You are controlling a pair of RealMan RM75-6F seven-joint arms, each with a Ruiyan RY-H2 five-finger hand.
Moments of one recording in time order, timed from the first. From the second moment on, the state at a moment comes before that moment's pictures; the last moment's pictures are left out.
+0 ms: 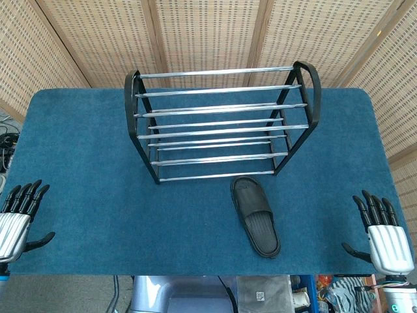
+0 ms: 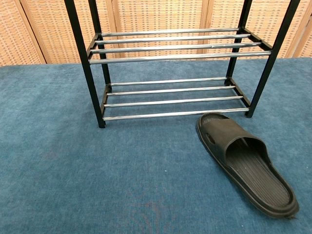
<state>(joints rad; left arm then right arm) -0.09 -1.07 0.02 -1.70 1.58 1.50 0.13 0.03 -1.11 0.03 -1.70 -1.55 1.54 -0.16</state>
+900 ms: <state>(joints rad) -0.10 -1.06 0.01 -1.70 1.57 1.48 0.09 0.30 -1.07 -0.08 -1.64 -1.64 0.99 -0.04</state>
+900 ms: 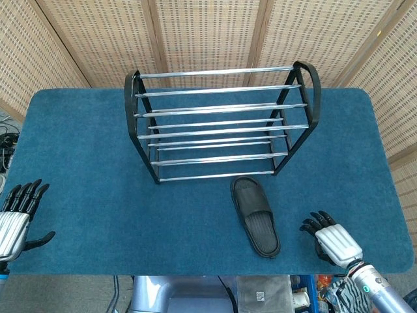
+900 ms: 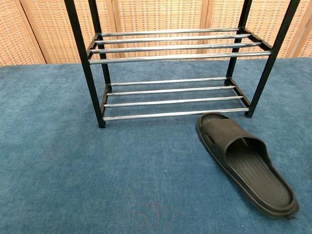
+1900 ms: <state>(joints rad) -0.10 -1.04 0.01 -1.70 1.58 1.48 0.05 0.42 -1.17 -0.10 -1.91 -1.53 0.83 -0.50</state>
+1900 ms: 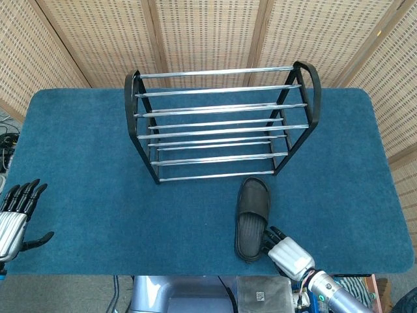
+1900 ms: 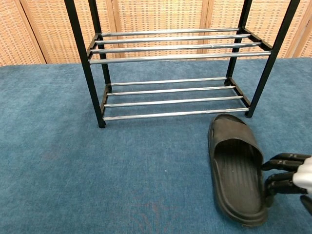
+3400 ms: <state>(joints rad) -0.11 -1.04 0.00 -1.68 1.55 1.44 0.03 0.73 -1.32 0.00 -1.68 -1.66 0.60 -0.61</state>
